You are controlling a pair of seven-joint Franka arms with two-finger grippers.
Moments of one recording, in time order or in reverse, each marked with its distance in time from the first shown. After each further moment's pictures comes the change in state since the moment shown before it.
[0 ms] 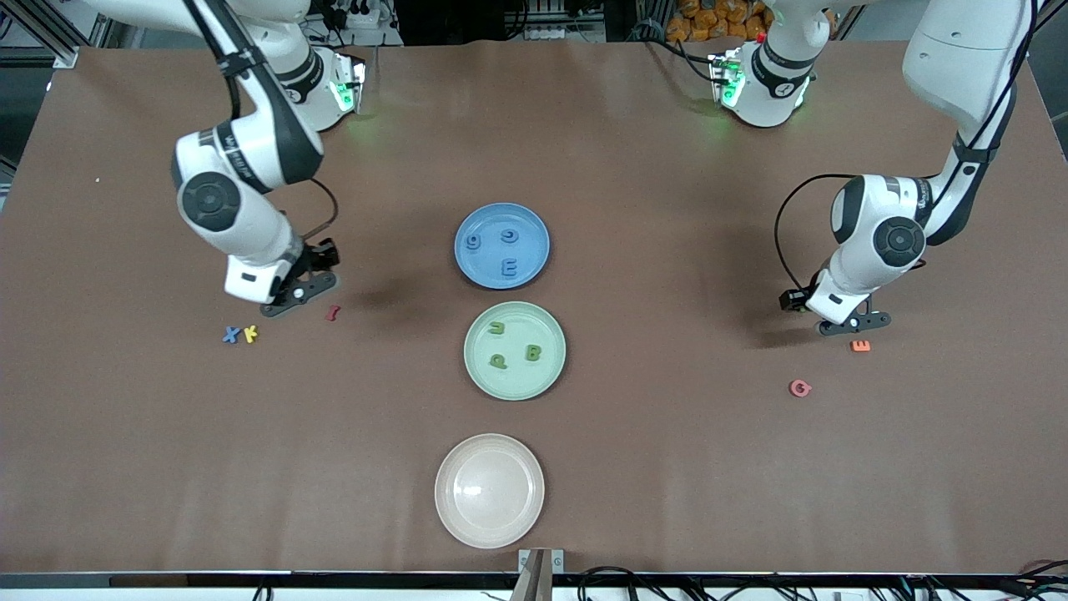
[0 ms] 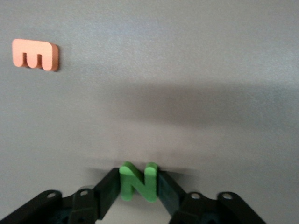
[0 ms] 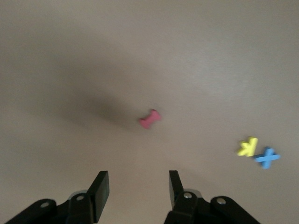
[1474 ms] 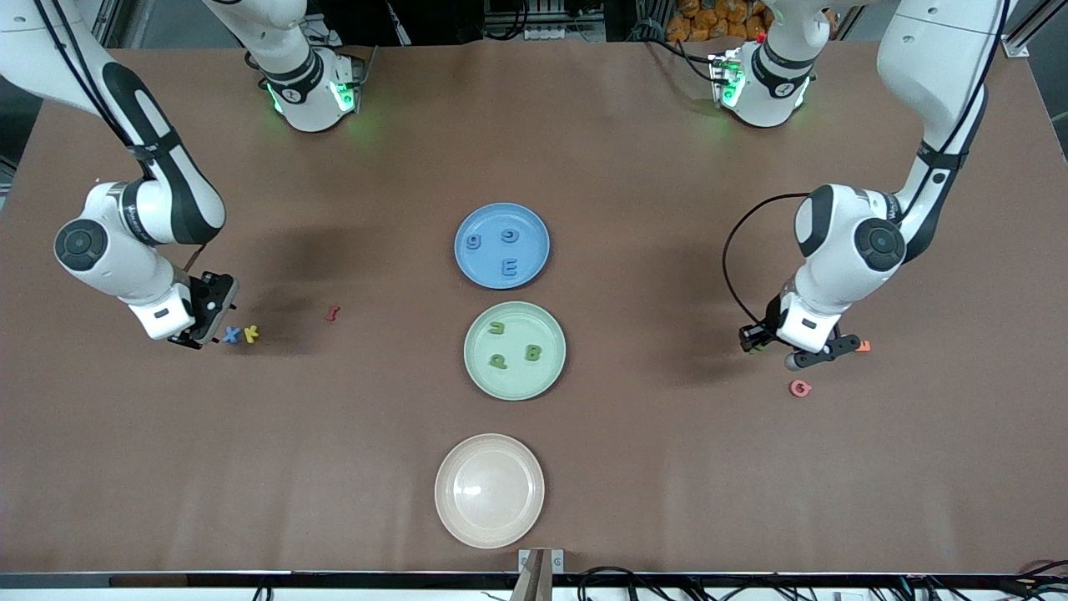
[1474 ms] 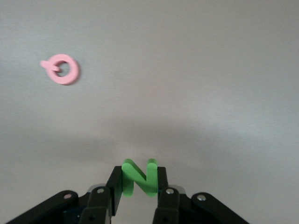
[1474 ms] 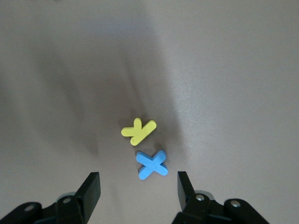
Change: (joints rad) left arm -0.019 0.012 -0.202 0.200 -0.224 0.016 -0.191; right arm -0.167 0.221 -0.248 -0.010 -0.121 0.381 -1.026
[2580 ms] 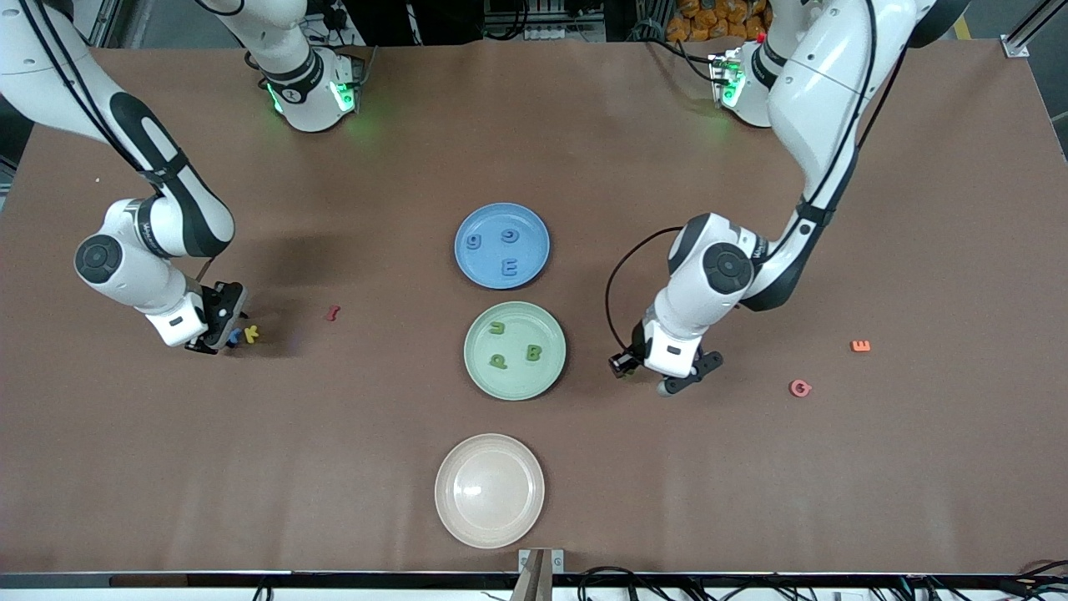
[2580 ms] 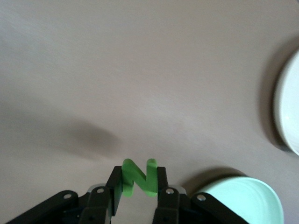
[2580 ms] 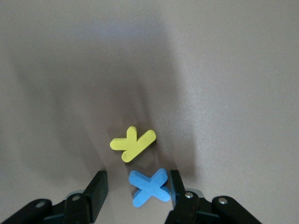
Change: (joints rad) left arm -0.327 0.281 -0.009 0.402 0.000 0.008 -0.486; right arm 0.001 0.113 -0.028 0.021 -0.002 0.096 -0.051
